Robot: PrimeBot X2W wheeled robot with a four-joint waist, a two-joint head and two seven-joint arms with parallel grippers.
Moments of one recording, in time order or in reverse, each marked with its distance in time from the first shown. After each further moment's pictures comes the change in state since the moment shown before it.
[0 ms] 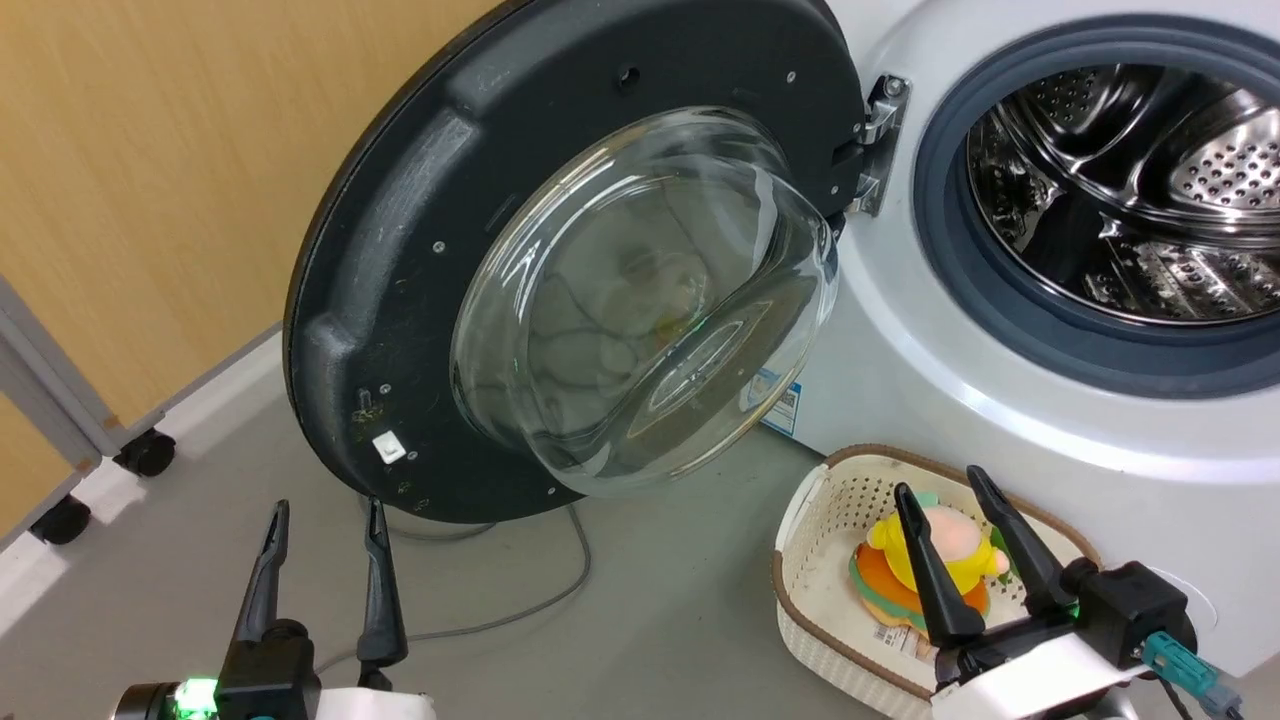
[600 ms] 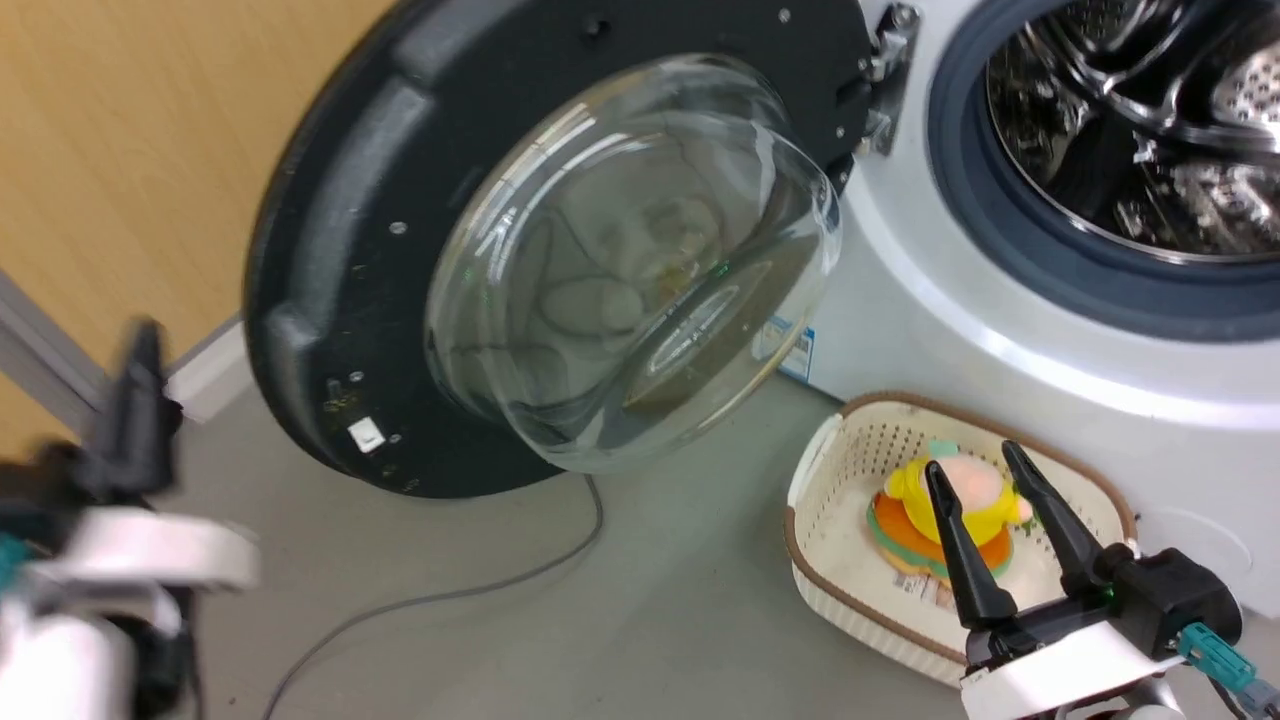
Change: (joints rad) left arm -0.242 0.198 0.137 0.058 -0.154 -0.164 0.061; right arm 0.001 -0.032 -0.035 -0.062 -0.035 0.000 0.011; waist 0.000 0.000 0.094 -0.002
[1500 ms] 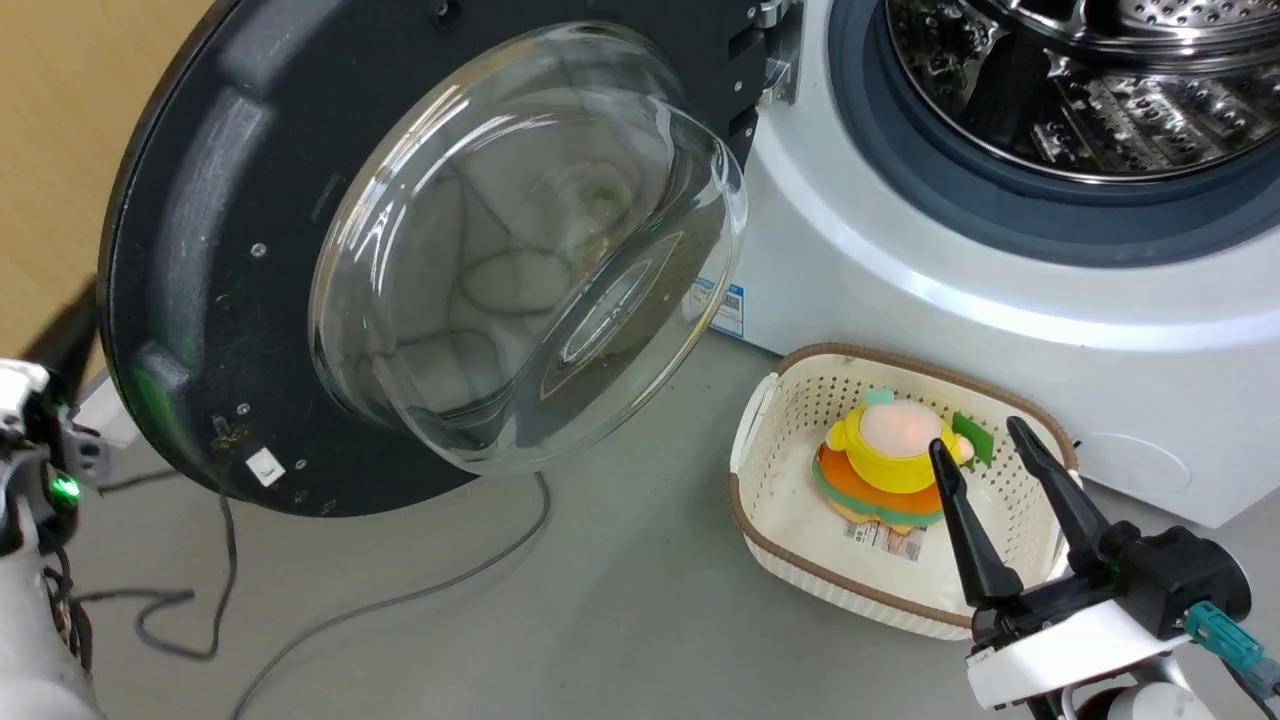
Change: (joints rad) left arm -0.455 -0.031 0.410 0.525 -0.973 -0.069 0.735; right arm -0.037 -0.024 0.012 -0.006 -0.003 0.000 0.006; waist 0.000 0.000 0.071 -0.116
